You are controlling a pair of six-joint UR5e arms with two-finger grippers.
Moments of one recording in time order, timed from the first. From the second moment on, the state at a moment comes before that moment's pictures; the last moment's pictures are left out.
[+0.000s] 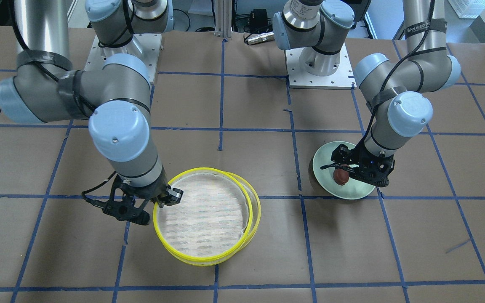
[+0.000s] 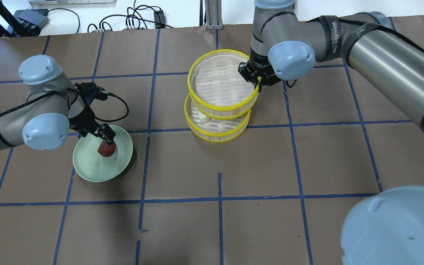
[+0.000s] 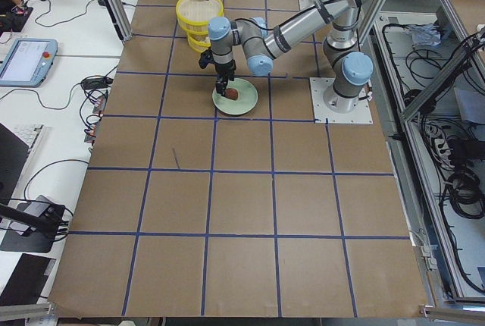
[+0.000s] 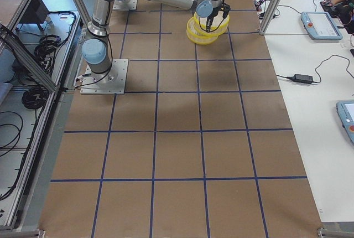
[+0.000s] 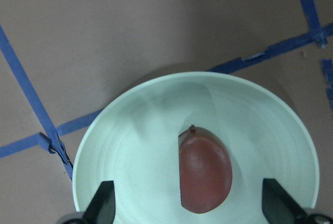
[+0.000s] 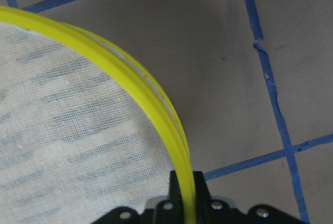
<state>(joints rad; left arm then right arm) -1.33 -1.80 -2.01 -0.98 1.62 0.57 1.76 -1.10 1.48 -1.95 -1.57 0.50</state>
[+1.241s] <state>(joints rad) -1.35 -1.83 -2.00 -0.97 1.57 0.53 1.80 -1.11 1.52 -1.92 -1.59 0.53</state>
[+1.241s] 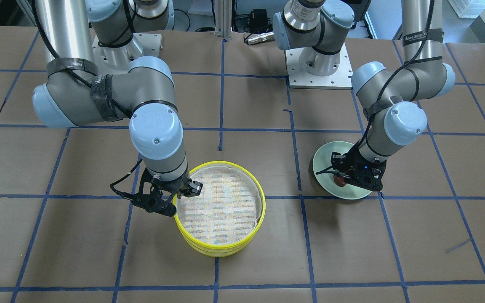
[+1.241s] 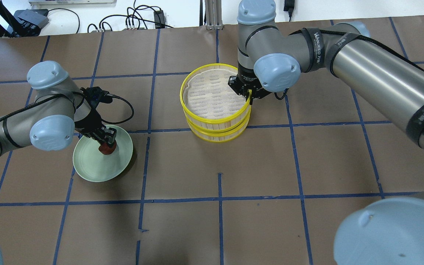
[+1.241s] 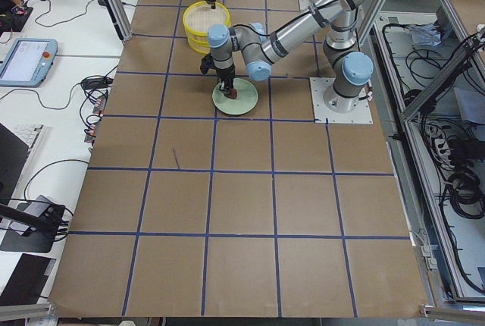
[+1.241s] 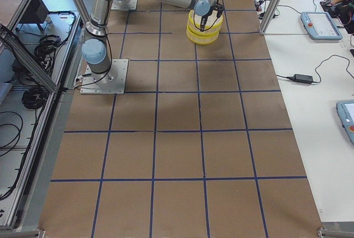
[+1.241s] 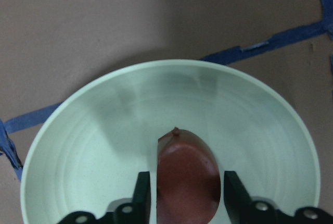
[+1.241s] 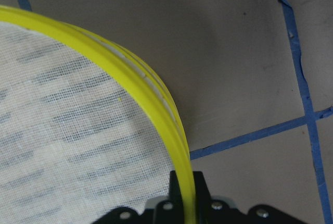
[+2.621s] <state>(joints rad) -1.60 -1.79 -1.65 -1.19 1.34 0.10 1.79 -1.13 1.55 -1.92 -1.59 0.50</state>
